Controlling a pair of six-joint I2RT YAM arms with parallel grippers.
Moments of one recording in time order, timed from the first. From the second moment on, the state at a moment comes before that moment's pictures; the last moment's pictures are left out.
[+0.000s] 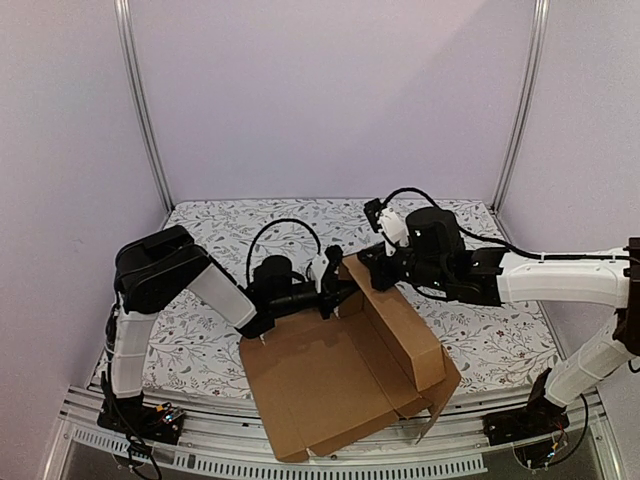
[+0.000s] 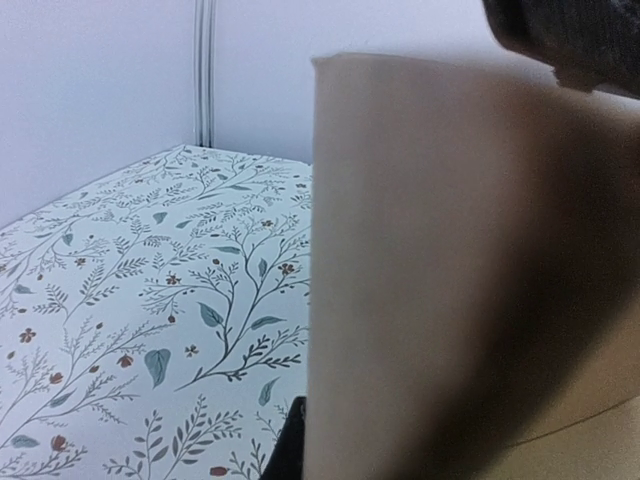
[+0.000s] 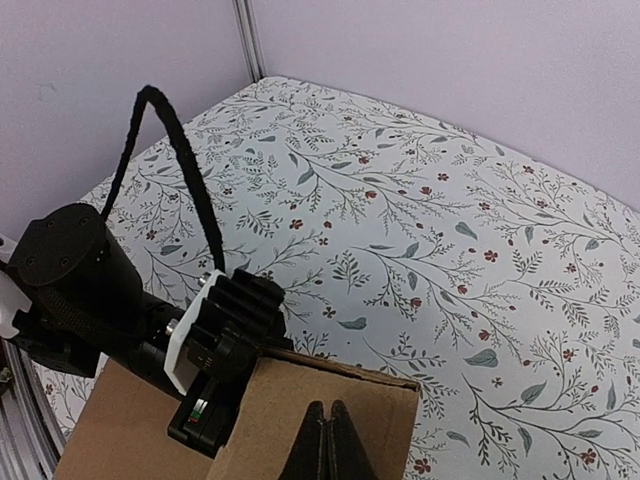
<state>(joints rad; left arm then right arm) -0.85 2.19 0.97 1.15 0.37 -0.05 0.91 1.46 0.96 0.08 0.16 0.21</state>
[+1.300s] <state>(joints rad) -0.89 2.21 0.92 1.24 0.27 -0.07 0.91 1.52 0.92 0.20 0.12 0.23</state>
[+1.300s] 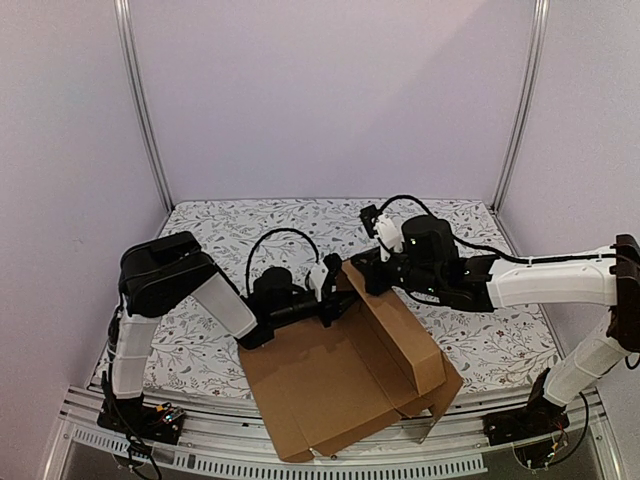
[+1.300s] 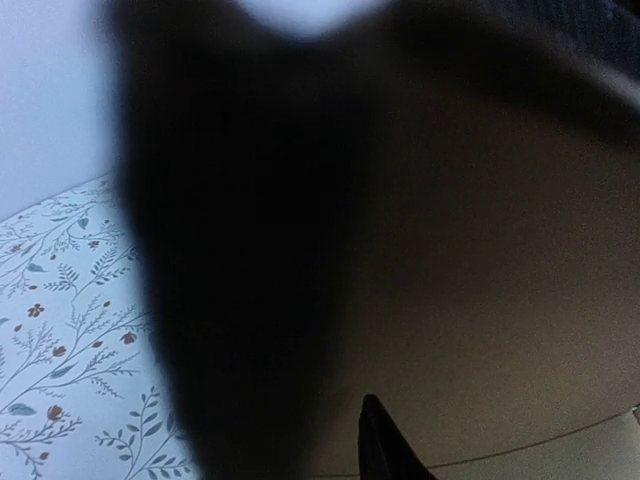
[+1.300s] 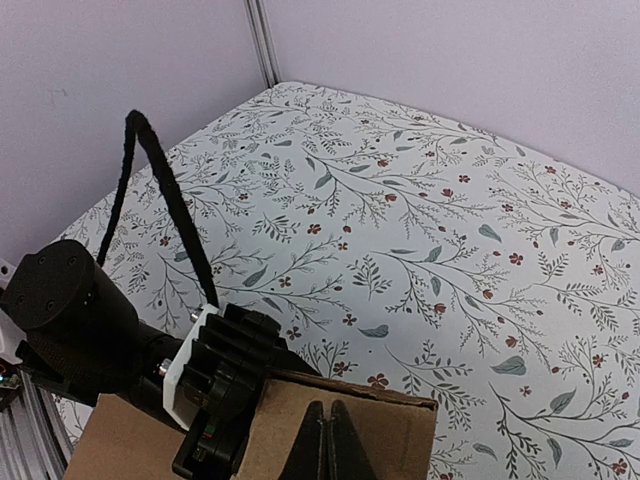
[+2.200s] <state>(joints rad) -0.89 2.25 0.94 1.24 0.23 -0.04 0.91 1.50 0.91 0.20 0.12 0.24</state>
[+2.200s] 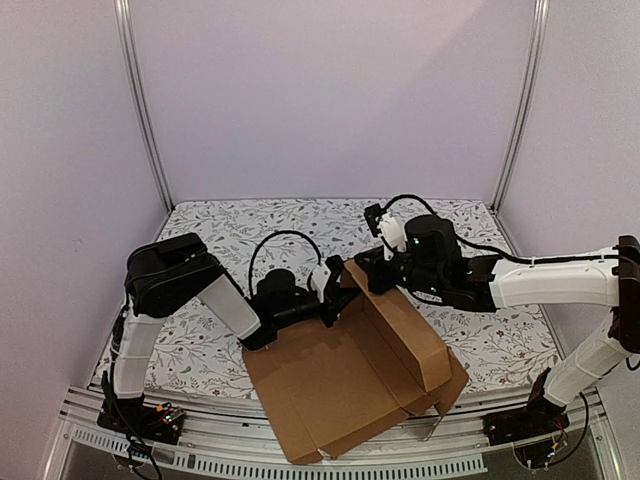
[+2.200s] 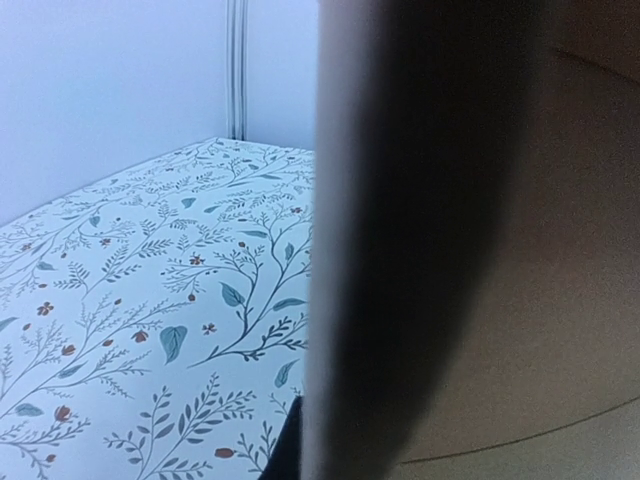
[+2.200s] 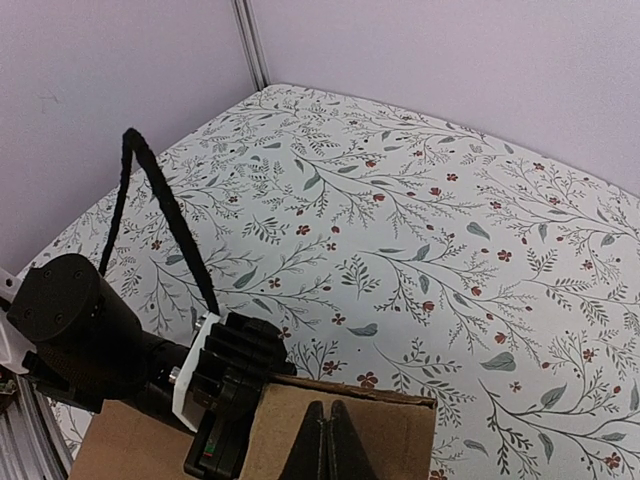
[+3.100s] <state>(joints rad) -0.88 2.24 0.94 1.27 0.22 -0.07 0.91 1.48 0.89 0.20 0.12 0.25</state>
